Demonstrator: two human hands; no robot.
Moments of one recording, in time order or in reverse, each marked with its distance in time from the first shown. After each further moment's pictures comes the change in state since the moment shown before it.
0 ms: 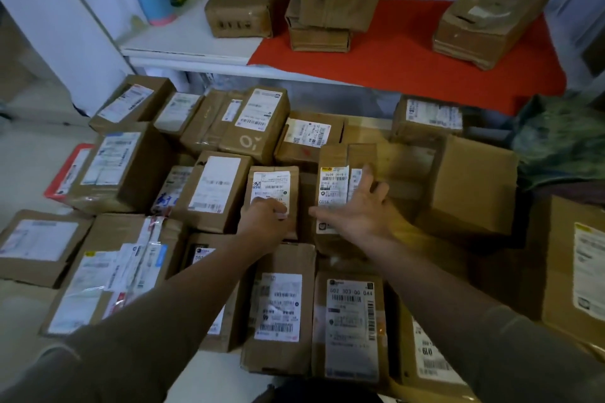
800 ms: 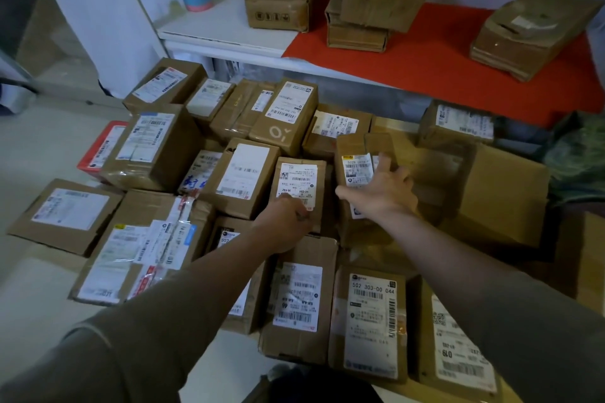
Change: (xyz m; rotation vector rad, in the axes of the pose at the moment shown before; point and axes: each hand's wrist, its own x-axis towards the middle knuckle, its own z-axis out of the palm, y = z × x) left_hand -0.013 -0.016 -0.015 0.187 -0.096 0.157; right_hand 0.011 -0.030 -0.004 -0.234 0.057 -0.053
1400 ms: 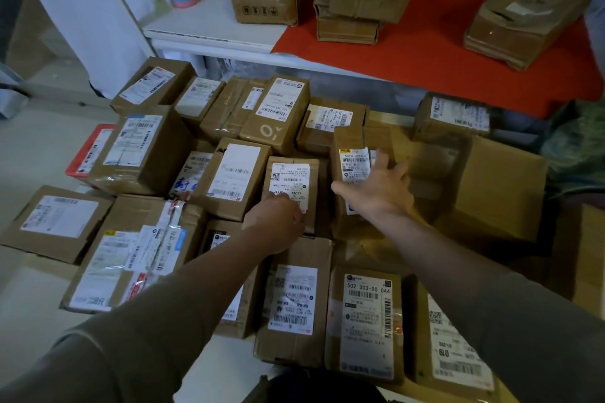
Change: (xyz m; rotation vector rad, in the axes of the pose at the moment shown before) left_hand 0.008 0.004 0.000 0.255 0.016 0.049; right_hand 0.004 0.006 0.002 0.064 0.039 0.003
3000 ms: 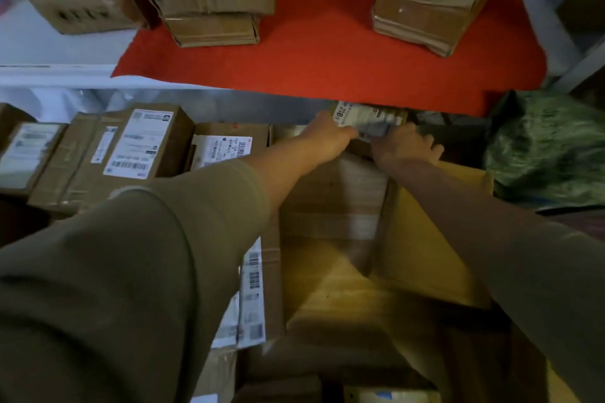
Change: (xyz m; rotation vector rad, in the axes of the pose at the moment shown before) left_hand 0.255 0.244 -0.022 -0.534 -0.162 0.133; right_hand 0.239 0.129 -0.073 -0.079 0.078 0.358
